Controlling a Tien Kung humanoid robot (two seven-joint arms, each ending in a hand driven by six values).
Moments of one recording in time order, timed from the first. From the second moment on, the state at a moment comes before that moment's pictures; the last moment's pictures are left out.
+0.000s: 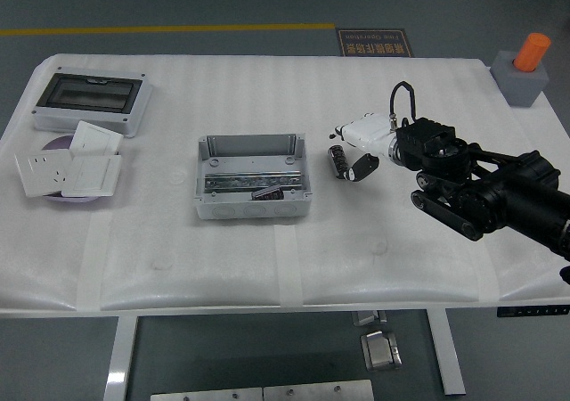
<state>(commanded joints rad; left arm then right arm) -0.10 0.23 -0.50 -0.18 0.67 -0.14 0.34 1.02 -0.23 0.15 0.71 -1.78 0.02 -0.04</state>
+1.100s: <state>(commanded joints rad) -0.10 0.23 -0.48 -0.18 0.65 -0.13 0.32 0.99 -0.22 0.18 0.68 -1.81 0.01 -0.02</state>
